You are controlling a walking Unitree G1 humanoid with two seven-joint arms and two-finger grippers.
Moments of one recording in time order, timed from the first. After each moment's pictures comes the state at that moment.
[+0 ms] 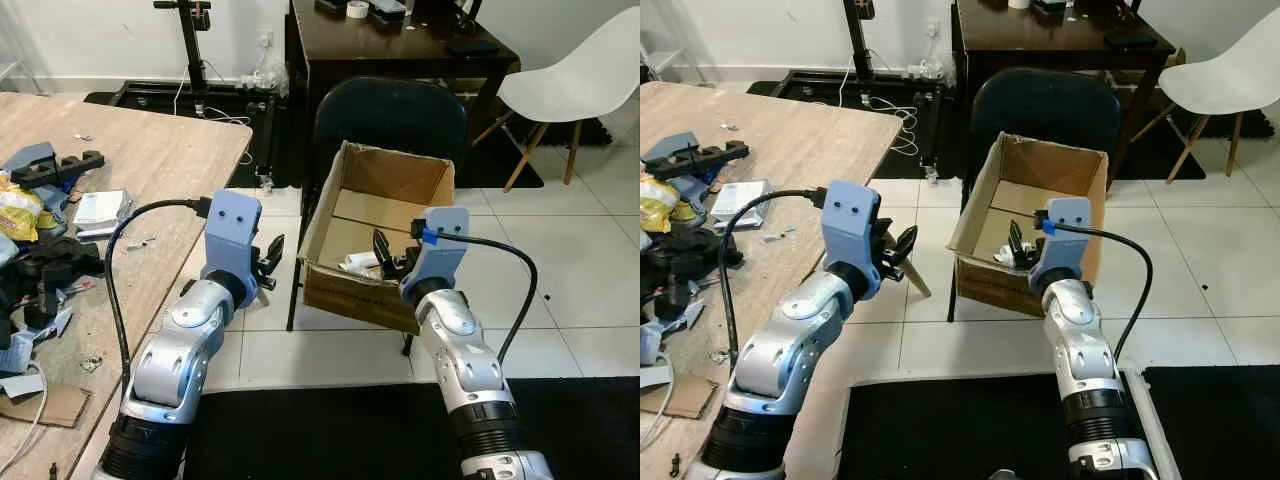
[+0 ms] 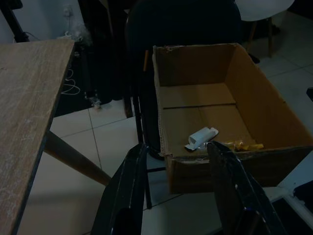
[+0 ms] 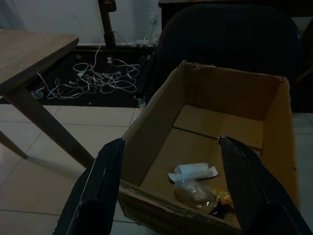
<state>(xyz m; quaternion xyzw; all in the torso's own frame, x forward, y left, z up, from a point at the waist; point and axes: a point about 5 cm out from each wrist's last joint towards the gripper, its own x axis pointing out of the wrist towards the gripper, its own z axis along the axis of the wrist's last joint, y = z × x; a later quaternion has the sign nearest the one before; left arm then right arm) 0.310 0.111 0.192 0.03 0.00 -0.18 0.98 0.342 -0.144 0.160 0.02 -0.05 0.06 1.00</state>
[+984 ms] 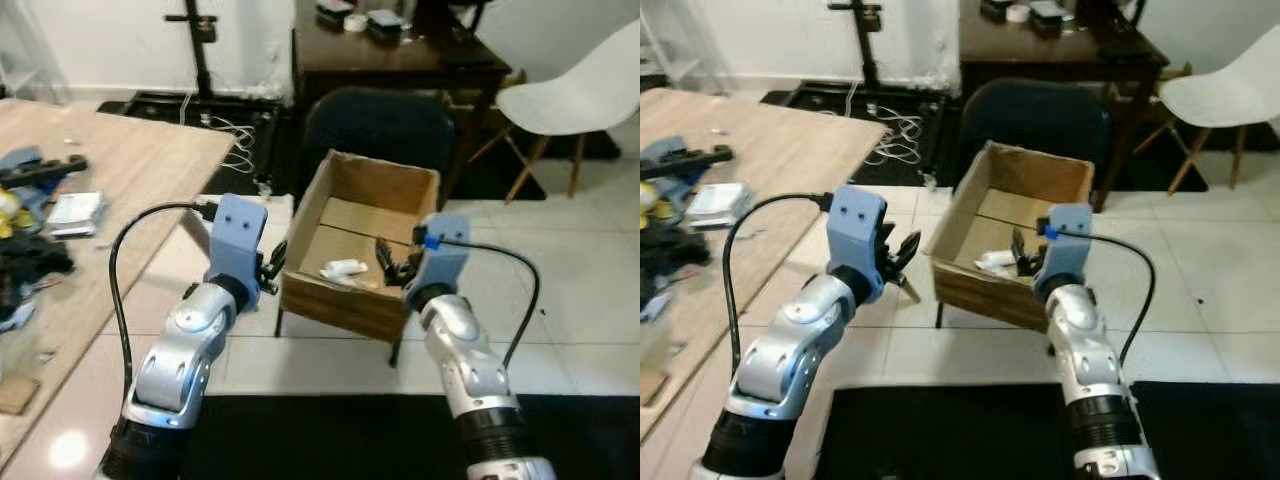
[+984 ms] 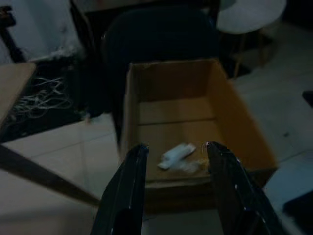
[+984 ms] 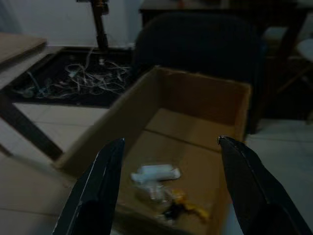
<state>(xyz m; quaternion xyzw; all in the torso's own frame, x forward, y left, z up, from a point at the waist) 0.307 0.110 0.195 0.04 -0.01 -0.18 0.98 0.339 -0.143 0.161 0.02 -0.05 0.06 1.00</state>
